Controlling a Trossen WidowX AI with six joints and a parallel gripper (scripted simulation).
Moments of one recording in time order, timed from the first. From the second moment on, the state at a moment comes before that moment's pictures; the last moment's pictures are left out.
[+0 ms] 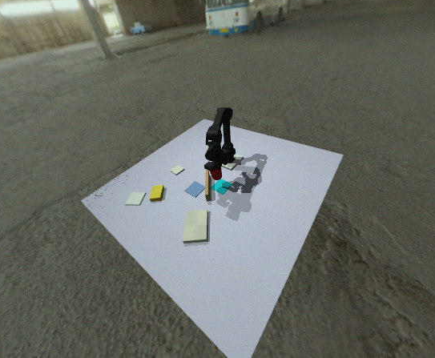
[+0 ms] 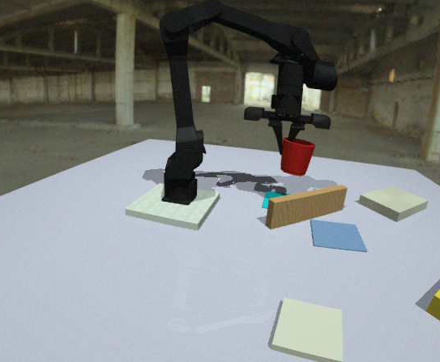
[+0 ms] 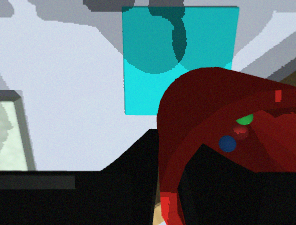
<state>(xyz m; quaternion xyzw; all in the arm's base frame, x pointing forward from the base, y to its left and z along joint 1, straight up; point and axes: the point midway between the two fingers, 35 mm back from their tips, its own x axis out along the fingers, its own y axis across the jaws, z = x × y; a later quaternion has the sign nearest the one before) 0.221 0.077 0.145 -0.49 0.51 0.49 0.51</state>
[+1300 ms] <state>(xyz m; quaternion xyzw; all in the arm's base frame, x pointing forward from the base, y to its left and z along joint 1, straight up) 0.211 0.089 0.120 -0.49 0.50 0.49 0.52</state>
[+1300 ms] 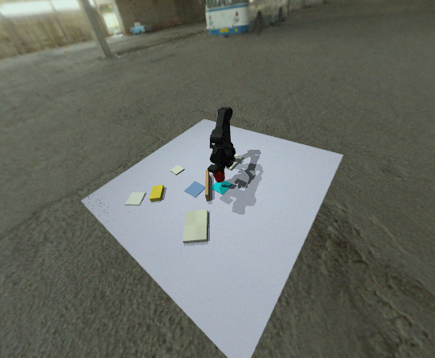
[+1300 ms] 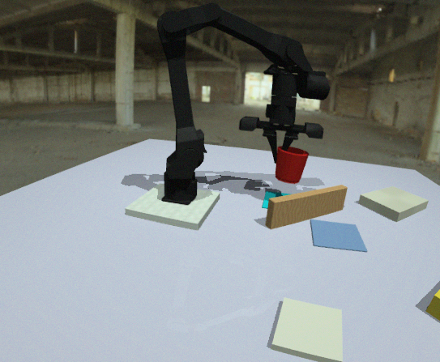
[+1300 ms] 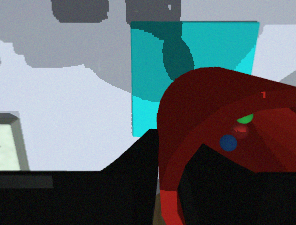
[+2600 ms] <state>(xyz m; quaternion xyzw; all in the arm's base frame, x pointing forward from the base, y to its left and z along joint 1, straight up) 0.210 0.091 0.075 -0.49 0.50 0.49 0.52</state>
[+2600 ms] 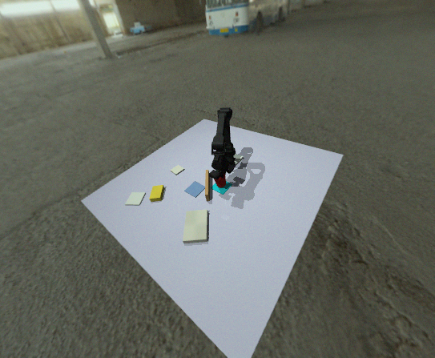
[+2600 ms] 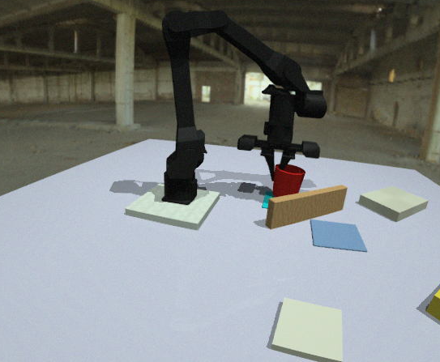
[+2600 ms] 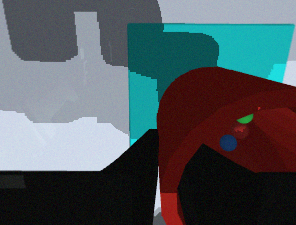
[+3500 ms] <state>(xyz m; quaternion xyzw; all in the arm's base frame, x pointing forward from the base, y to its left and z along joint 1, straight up) 0.209 0.091 0.067 -0.49 0.50 0.49 0.52</state>
